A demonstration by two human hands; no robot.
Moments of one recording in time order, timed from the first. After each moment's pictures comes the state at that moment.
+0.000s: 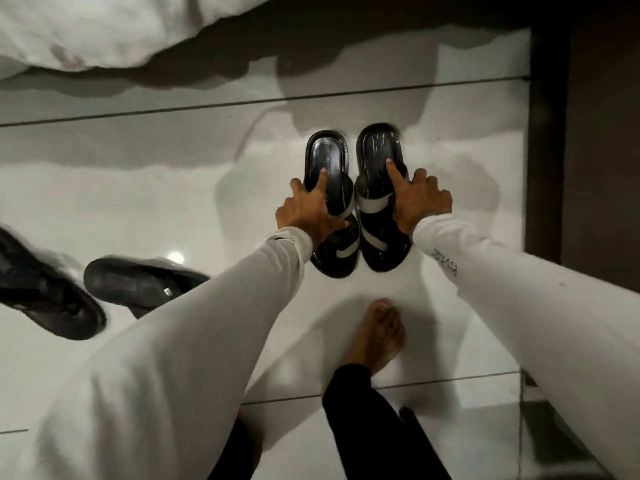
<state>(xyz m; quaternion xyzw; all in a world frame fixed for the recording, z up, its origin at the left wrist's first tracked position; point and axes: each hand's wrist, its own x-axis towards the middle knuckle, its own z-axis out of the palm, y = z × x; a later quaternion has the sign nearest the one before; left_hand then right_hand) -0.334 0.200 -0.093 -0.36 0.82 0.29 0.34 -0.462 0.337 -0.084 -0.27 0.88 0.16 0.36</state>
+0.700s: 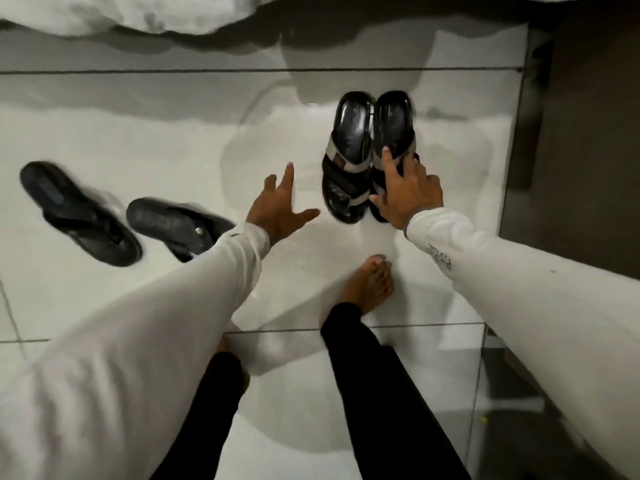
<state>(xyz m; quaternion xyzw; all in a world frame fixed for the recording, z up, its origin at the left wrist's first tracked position) -0.226 0.182 -0.002 -0.41 0.76 0.39 0.31 -0.402 0.337 0.016 -0.33 0.86 0.12 0.36</state>
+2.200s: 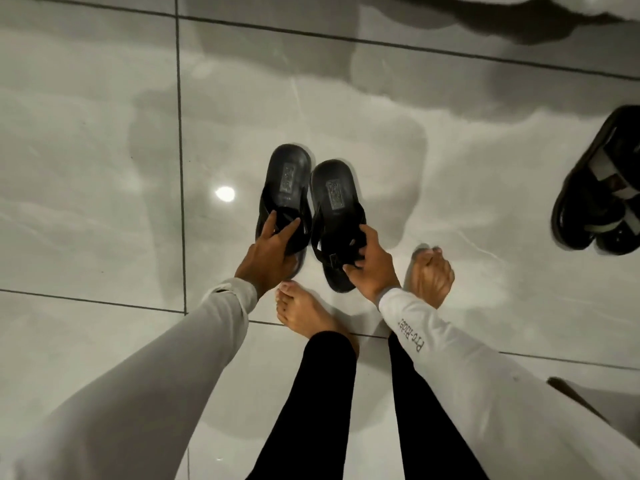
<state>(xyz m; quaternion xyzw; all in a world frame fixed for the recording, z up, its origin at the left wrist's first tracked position) 0.169 -0.075 -0.033 -0.39 0.76 0.38 0.35 0.022 0.072 -0.044 -0.09 0.80 -0.15 0.57</state>
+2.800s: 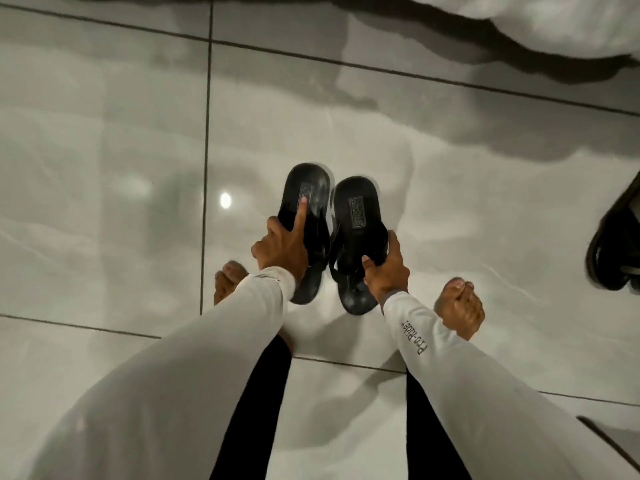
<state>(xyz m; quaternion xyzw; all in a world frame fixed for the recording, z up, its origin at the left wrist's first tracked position) 0.140 -0.136 -0.071 -0.46 0.75 0.21 0.42 0.037 -0.001 -0.083 0.07 0.84 -0.16 0.51</state>
